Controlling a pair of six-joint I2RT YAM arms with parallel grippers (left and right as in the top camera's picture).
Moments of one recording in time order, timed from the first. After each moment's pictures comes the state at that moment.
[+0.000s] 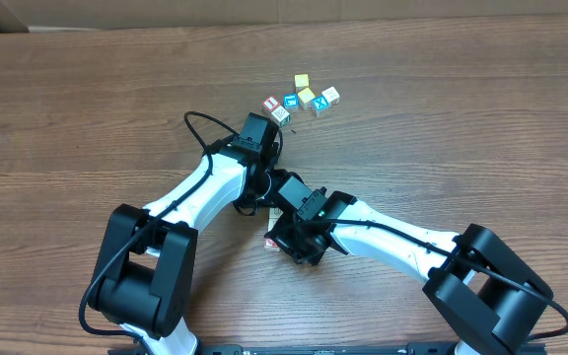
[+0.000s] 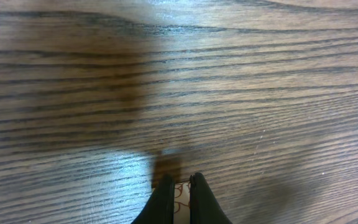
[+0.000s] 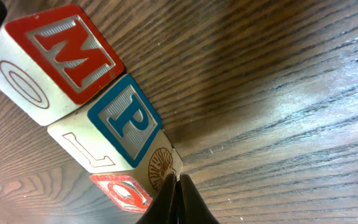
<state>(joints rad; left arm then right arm) -0.38 1.83 1.12 -0.68 0.20 -0.36 0.88 1.84 1.09 -0.51 -0.27 1.50</state>
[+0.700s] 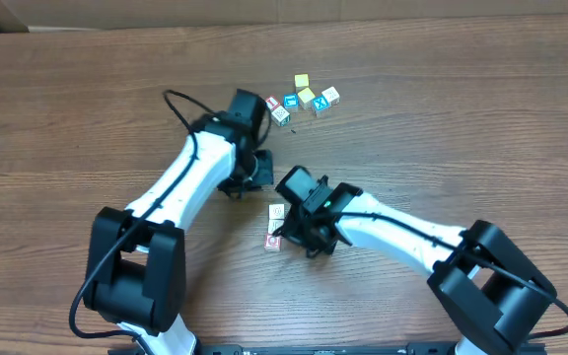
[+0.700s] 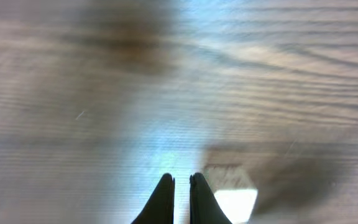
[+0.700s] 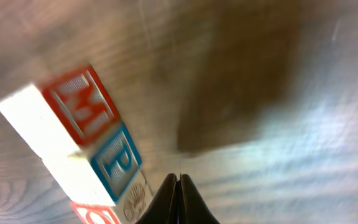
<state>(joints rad) -0.30 1.84 1.32 -0.97 0.07 -0.42 0.81 1.84 1.11 -0.58 -0.18 1.20</state>
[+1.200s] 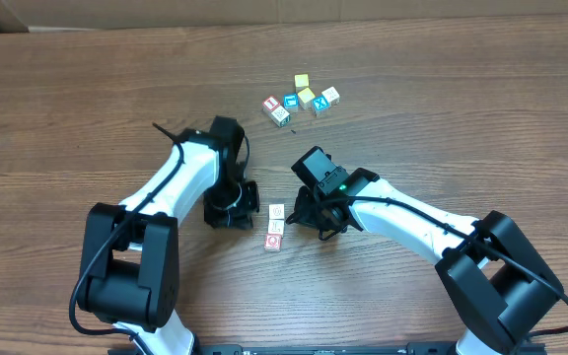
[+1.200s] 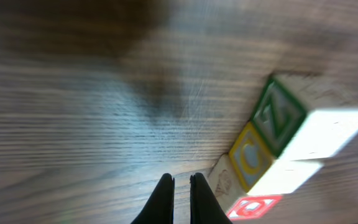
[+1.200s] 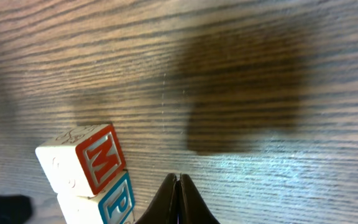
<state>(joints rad) -0.24 1.84 1.13 -1.04 0.26 -0.37 0.73 1.84 1.12 -0.54 -0.15 0.95</state>
